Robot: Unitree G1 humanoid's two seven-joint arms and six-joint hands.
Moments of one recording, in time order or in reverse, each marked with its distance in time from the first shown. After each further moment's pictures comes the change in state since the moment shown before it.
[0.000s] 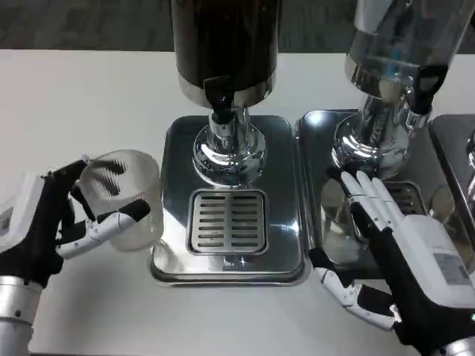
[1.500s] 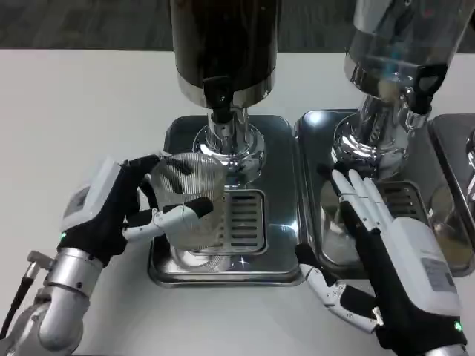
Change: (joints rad) left arm -0.197 -0.108 -0.110 0.175 0.091 -0.001 -0.045; right arm 0.042 0.105 0.044 -0.049 -0.054 0.042 -0.029
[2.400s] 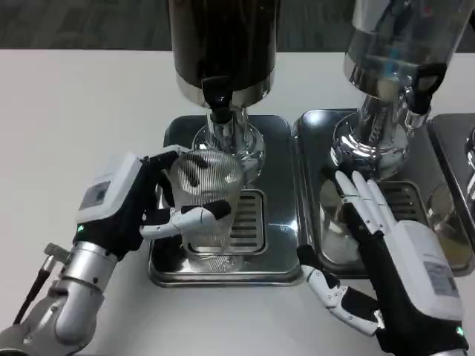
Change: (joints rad) left arm -0.069 -0.006 -0.091 0.071 0.106 0.004 0.163; right arm 0.019 0.003 0.007 -0.019 -0.002 0.010 -0.014
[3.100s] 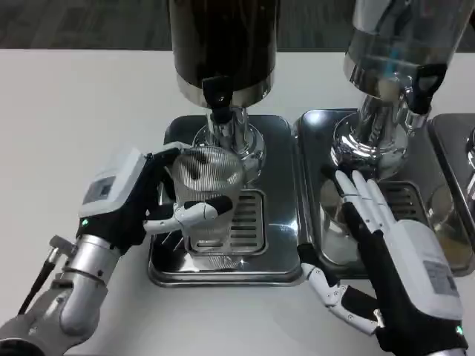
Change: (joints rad) left arm -0.045 -0.010 -0.021 0.046 0.013 0.040 -0.004; right arm -0.002 0.002 0.003 0.000 0.001 0.009 0.000
